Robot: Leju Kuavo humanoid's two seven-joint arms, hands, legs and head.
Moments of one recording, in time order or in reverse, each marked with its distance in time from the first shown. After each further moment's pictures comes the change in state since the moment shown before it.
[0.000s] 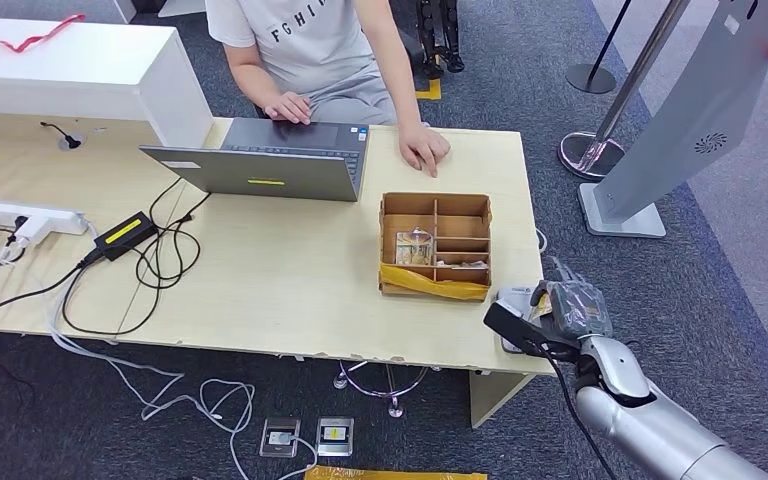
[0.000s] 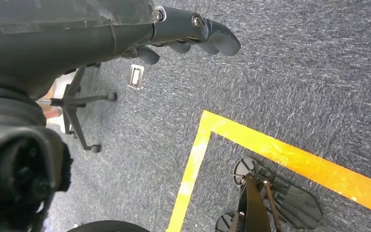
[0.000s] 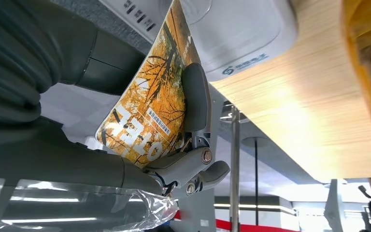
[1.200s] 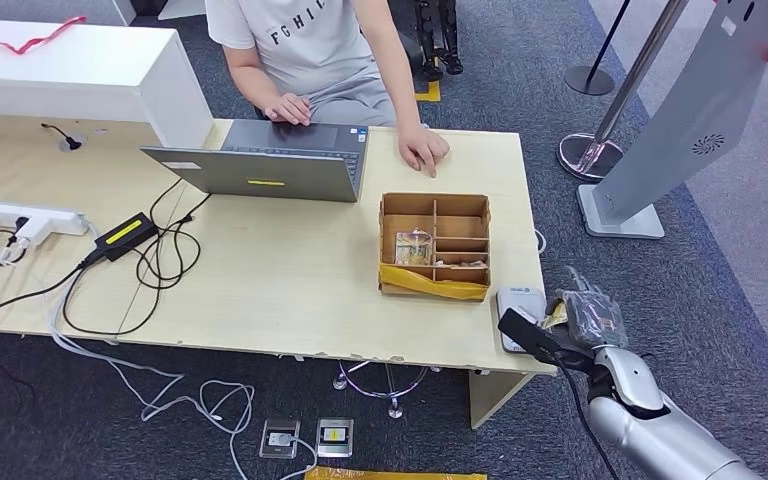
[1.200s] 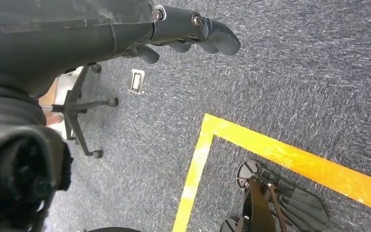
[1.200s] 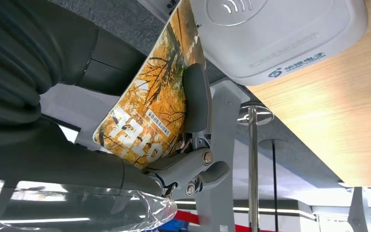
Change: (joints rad) left arm 0.000 0.010 -0.084 -0.002 0.067 0.000 -0.004; right arm 0.059 -0.037 -0.065 -0.009 -0.006 0.025 0.020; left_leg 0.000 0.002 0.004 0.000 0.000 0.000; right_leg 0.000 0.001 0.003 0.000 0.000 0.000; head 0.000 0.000
